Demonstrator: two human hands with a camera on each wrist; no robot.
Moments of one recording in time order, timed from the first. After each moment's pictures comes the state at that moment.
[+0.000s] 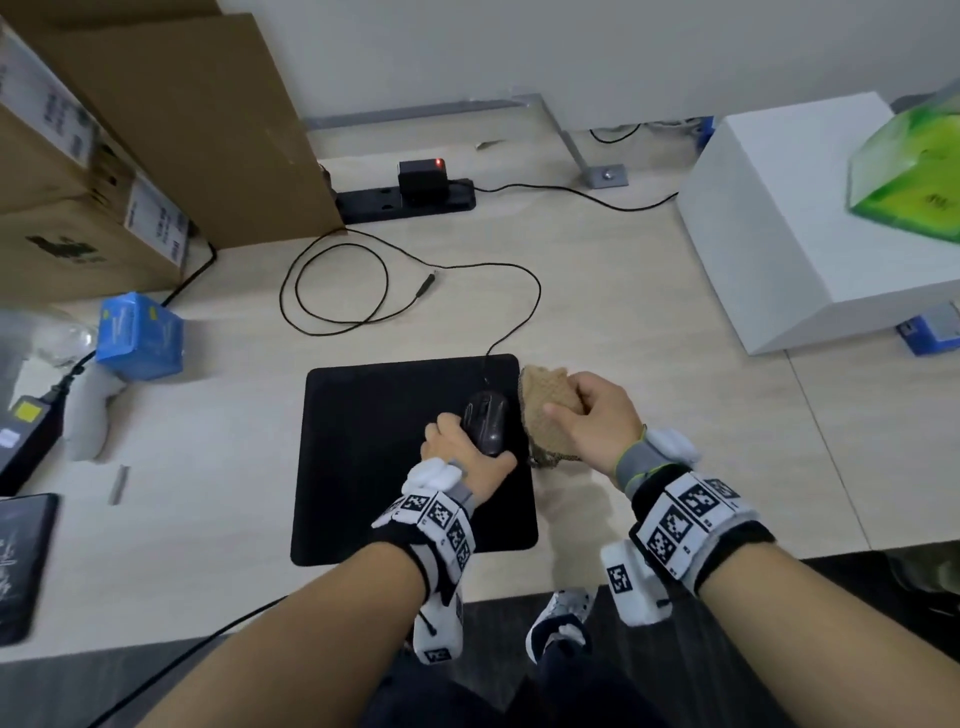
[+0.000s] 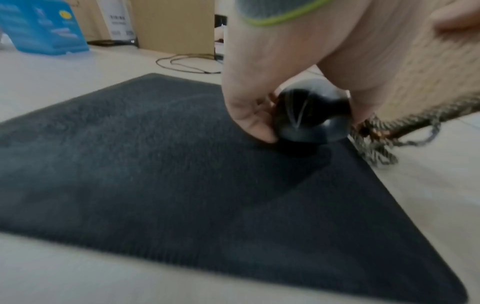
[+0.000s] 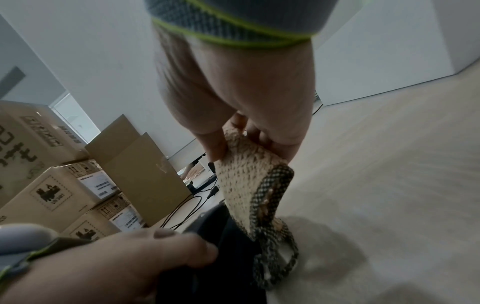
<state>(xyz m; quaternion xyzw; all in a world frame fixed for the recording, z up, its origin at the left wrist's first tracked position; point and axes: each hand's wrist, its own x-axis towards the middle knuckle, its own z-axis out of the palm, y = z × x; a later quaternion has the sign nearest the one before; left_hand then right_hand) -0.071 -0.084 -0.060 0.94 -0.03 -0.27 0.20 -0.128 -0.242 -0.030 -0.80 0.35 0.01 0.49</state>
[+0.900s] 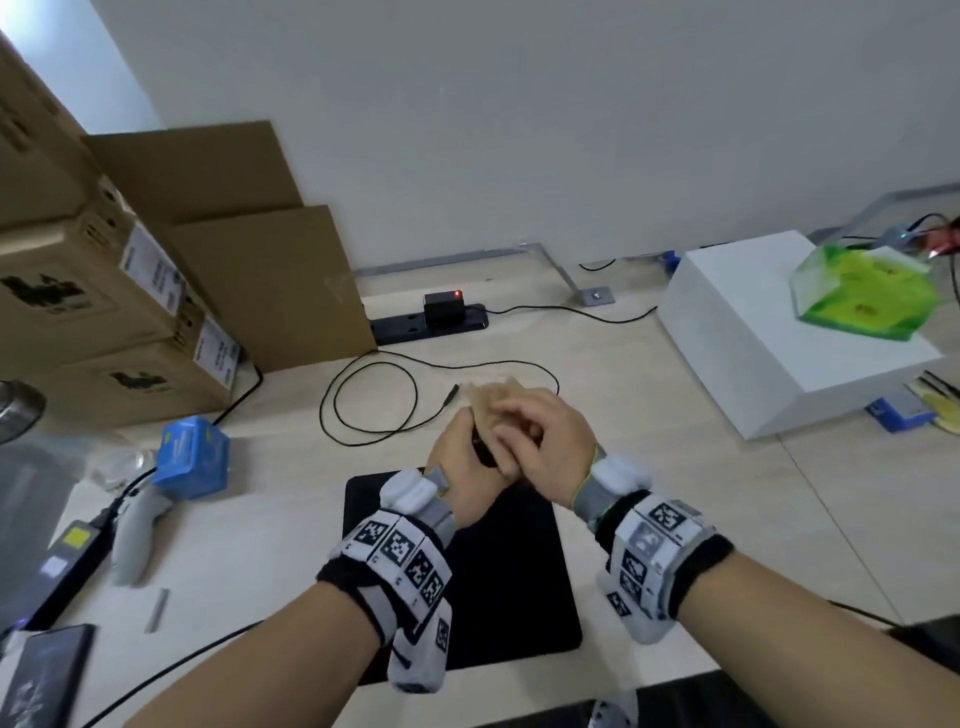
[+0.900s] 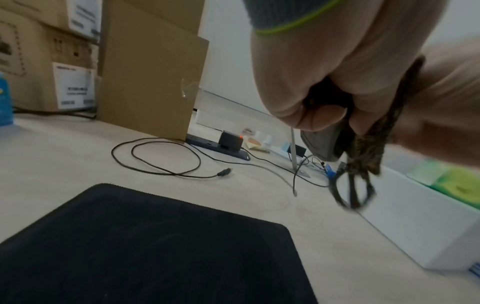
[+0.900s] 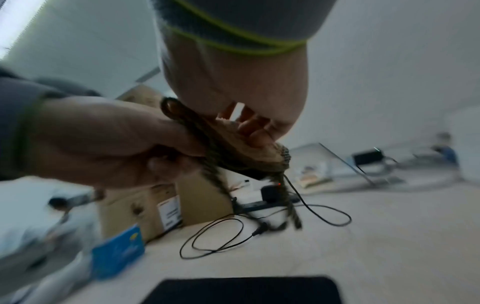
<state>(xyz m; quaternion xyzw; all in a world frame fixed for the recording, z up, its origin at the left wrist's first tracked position) 0.007 -0.064 0.064 0.84 -0.27 -0.16 0.44 -0.056 -0.189 0.065 -0.86 0.14 -0.18 0.45</state>
